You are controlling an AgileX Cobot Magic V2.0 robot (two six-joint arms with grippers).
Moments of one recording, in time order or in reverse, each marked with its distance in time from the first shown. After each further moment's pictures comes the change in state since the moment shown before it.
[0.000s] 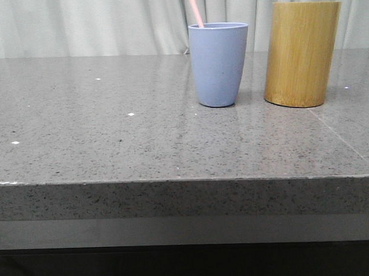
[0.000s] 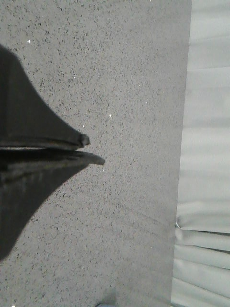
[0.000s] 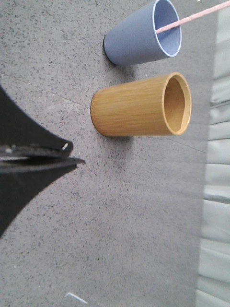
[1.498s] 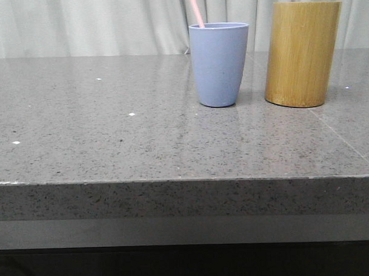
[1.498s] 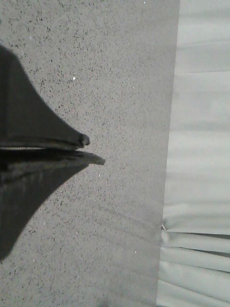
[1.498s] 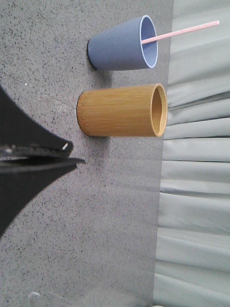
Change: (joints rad) left arm 0.000 -0.142 0.234 -0.002 -0.215 0.000; right arm 0.000 -0.343 0.201 0.000 -0.066 0.000
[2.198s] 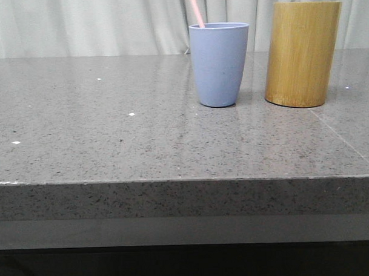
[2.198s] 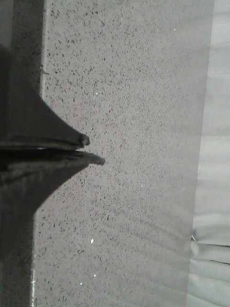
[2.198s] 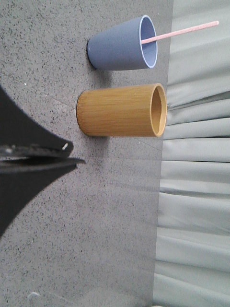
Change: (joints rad) left arm 0.000 -0.034 0.181 -0.006 -0.072 0.000; right arm 0.000 0.000 0.000 0.000 -0.001 0.000
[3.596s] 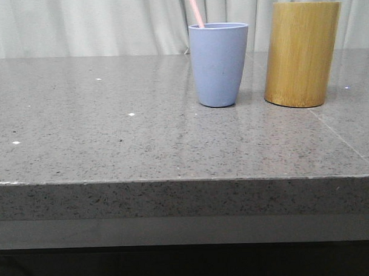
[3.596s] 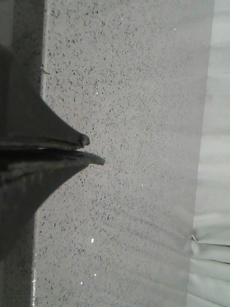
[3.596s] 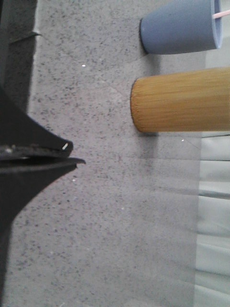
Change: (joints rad) left arm 0.000 0.000 0.000 0.000 0.002 0.000; right arm 0.021 -0.062 0.359 0.000 -0.248 0.000
